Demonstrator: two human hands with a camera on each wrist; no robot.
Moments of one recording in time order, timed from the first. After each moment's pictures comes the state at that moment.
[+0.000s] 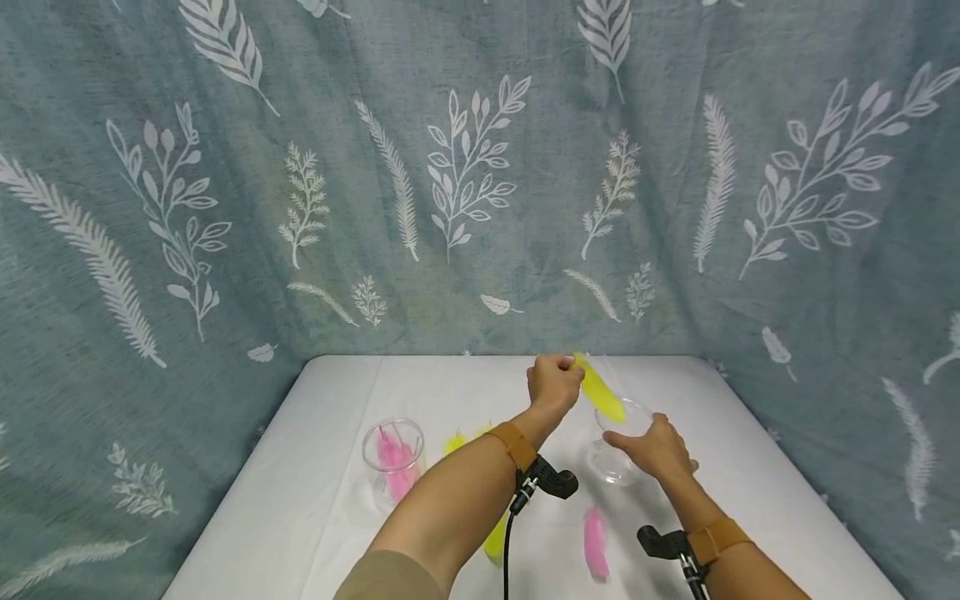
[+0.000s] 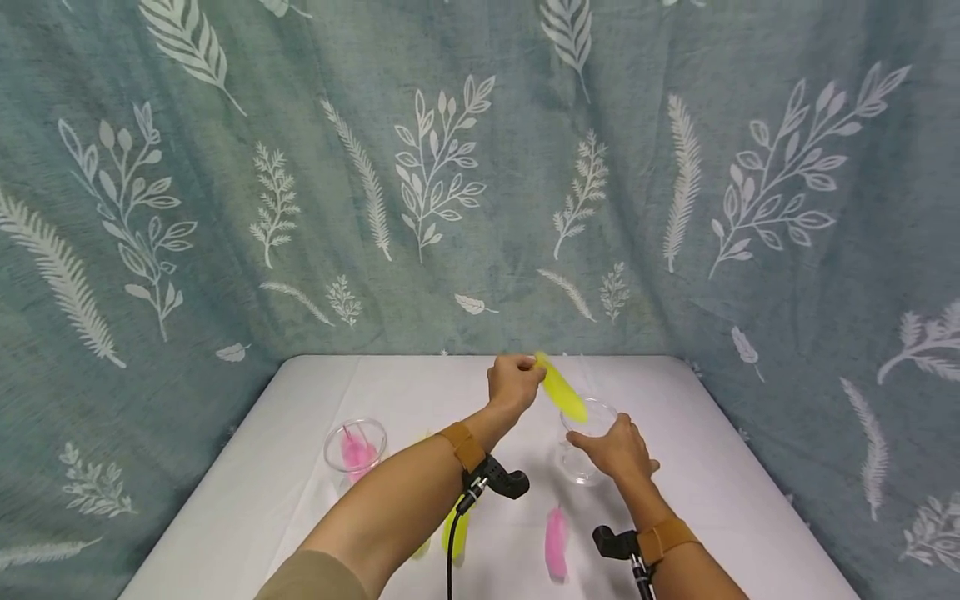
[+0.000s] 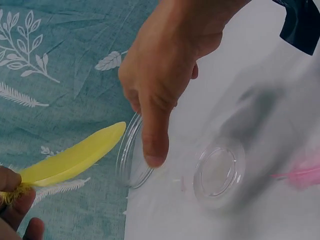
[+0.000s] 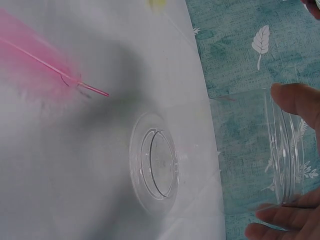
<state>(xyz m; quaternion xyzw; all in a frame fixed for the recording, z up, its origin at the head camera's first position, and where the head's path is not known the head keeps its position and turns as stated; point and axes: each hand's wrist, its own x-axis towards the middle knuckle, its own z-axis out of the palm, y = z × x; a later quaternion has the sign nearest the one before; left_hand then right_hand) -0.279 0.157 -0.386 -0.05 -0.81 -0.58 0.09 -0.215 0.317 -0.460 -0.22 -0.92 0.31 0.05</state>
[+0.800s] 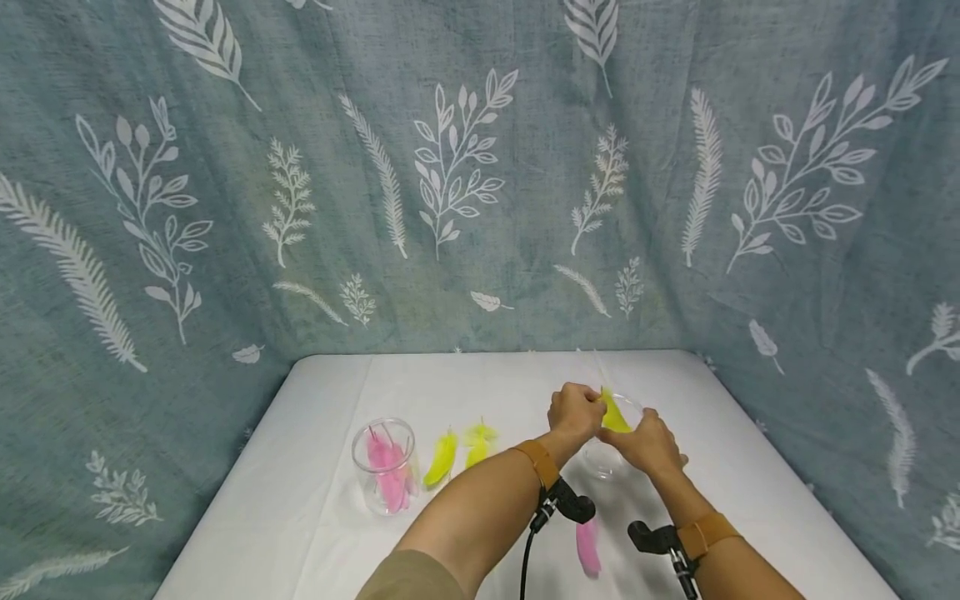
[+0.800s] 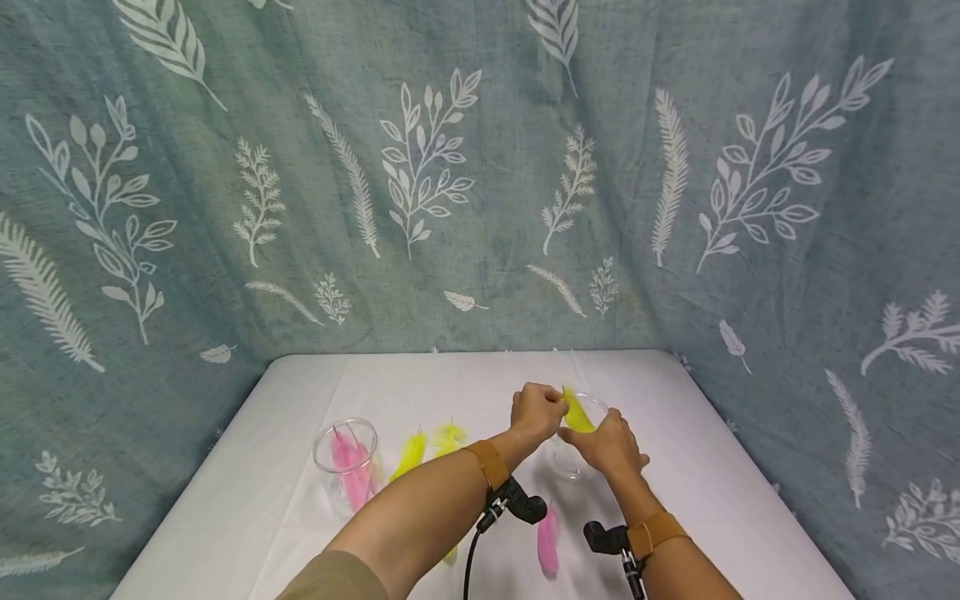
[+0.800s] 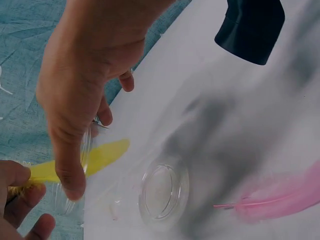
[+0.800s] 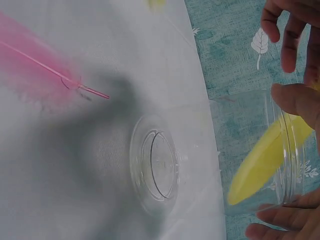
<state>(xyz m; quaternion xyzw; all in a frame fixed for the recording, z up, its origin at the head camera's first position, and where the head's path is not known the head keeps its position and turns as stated) -0.259 0.197 -0.425 -0.06 -0.87 -0.49 0.03 -0.215 0.319 -0.462 -0.21 -0.92 0.31 0.06</state>
